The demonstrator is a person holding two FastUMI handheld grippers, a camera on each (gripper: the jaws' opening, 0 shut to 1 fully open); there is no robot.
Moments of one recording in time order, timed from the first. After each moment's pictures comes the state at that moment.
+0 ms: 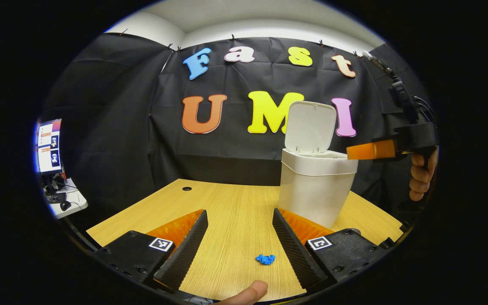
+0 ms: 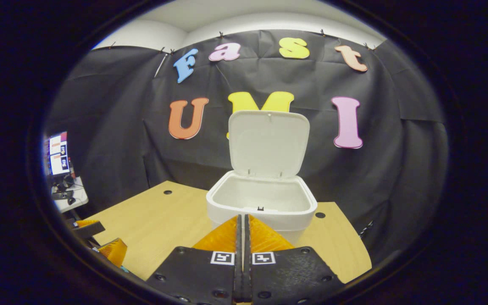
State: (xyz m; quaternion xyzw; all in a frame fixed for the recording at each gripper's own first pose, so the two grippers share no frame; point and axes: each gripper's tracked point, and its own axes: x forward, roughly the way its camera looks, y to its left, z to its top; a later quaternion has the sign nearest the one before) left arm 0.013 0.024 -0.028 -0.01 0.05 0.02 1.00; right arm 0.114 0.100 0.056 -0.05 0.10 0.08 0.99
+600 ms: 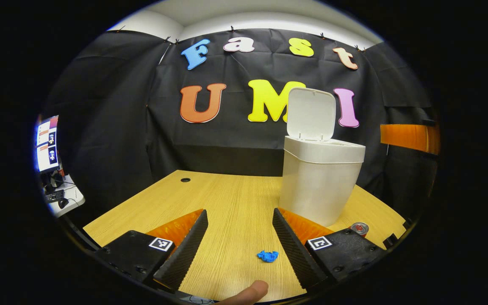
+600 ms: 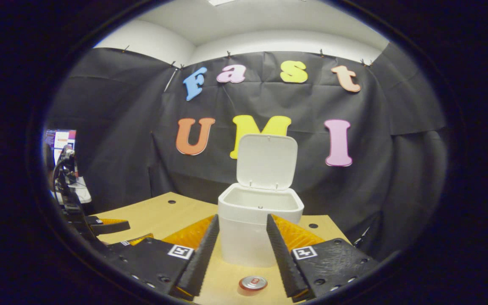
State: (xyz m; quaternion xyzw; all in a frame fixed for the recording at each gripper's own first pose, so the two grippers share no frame) left arm 0.031 0.020 -0.056 0.00 0.09 0.01 1.00; right arm 0.047 0.090 0.064 -0.05 0.03 0.07 1.00
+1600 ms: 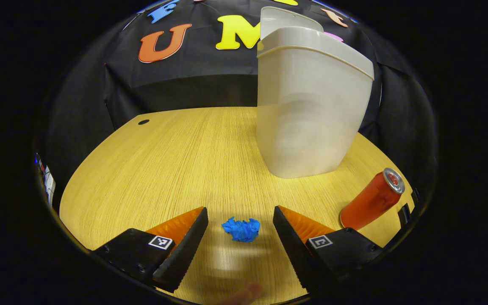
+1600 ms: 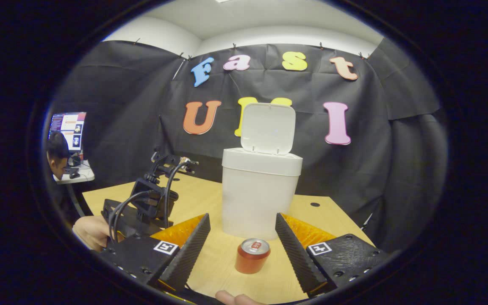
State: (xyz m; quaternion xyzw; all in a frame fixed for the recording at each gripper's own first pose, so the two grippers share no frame) left arm 0.080 -0.037 -0.225 0.02 0.31 -0.07 0.95; right arm 0.002 0.068 -0.060 -0.07 0.05 0.09 0.99
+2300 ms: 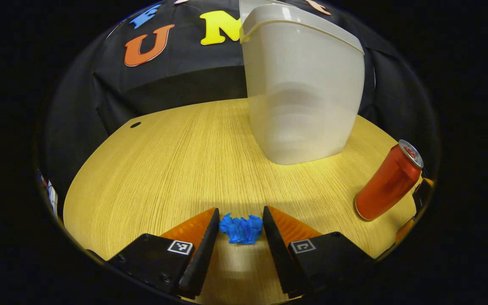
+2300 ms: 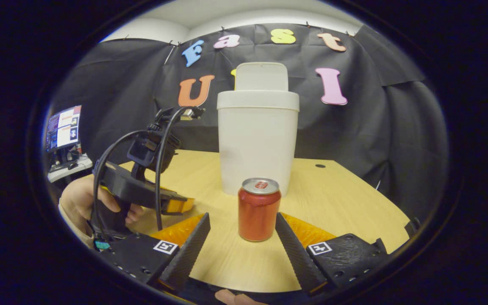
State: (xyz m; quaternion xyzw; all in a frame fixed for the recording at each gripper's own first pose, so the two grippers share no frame) left arm 0.095 -0.034 -0.244 0.06 0.31 -0.08 0.95; right arm 0.008 0.048 -0.189 -0.04 0.14 0.08 0.99
